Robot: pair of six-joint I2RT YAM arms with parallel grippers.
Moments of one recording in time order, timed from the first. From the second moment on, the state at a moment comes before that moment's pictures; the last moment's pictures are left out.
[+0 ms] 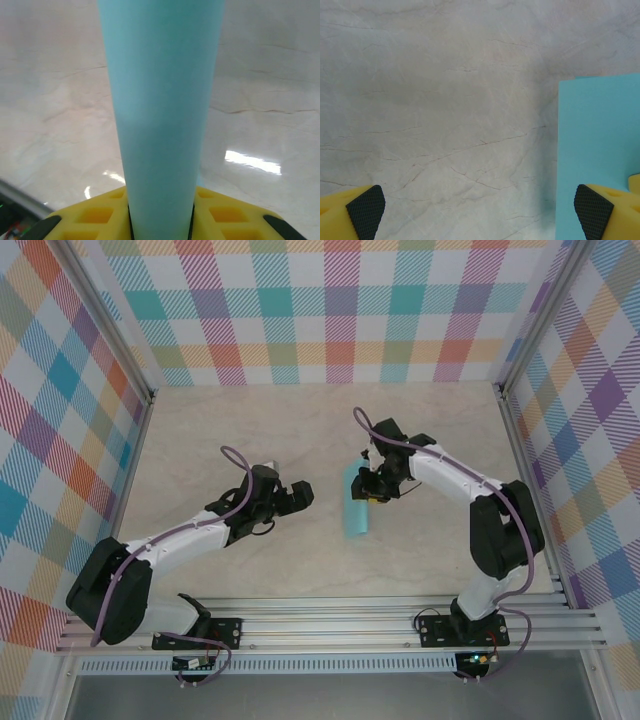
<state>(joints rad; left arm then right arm) -0.61 1.33 0.71 -0.10 -0.02 -0.78 0.48 1.71 1.27 -0.82 -0.44 0.46</state>
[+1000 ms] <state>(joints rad) -0.61 1.44 0.76 -0.08 0.20 -0.76 0.37 1.78 1.06 -0.64 -0.52 0.50</state>
